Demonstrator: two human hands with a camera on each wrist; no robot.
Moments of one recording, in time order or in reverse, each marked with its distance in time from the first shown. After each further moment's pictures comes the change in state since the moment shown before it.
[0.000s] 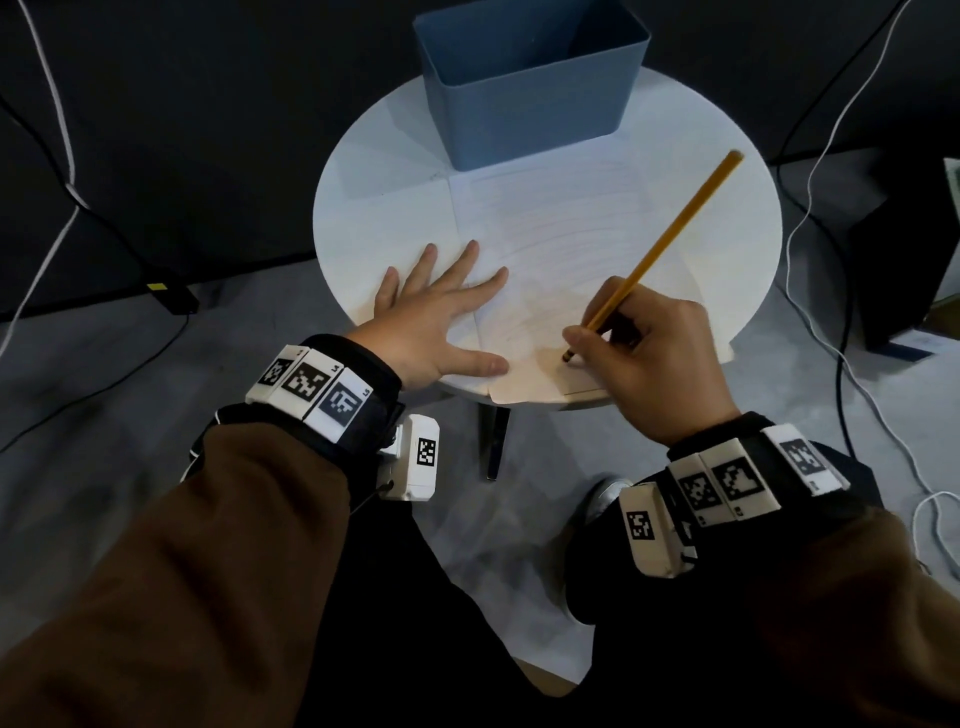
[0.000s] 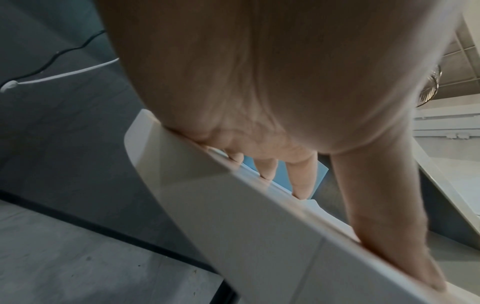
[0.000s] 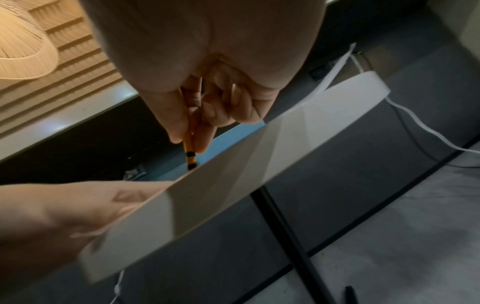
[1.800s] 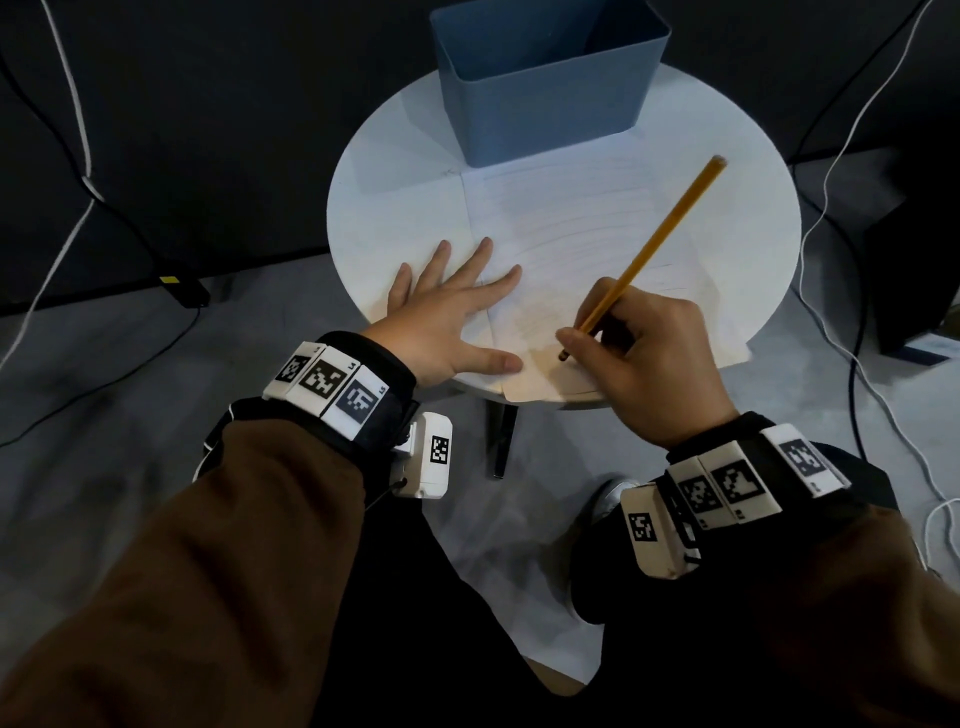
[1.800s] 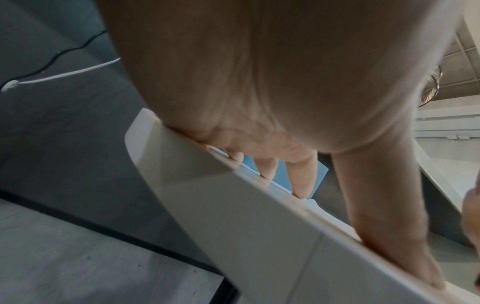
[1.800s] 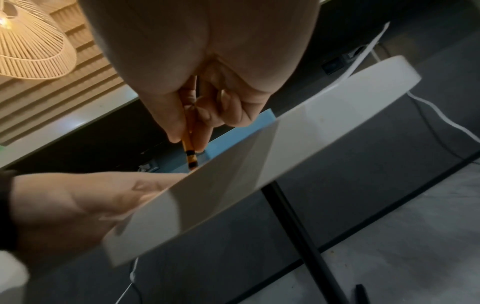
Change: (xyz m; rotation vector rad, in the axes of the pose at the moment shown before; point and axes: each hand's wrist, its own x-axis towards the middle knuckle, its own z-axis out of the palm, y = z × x) left_hand 0.001 0.000 0.002 0.012 0.003 0.002; right_hand 0.002 -0.004 0.009 -0.034 -0.048 -0.081
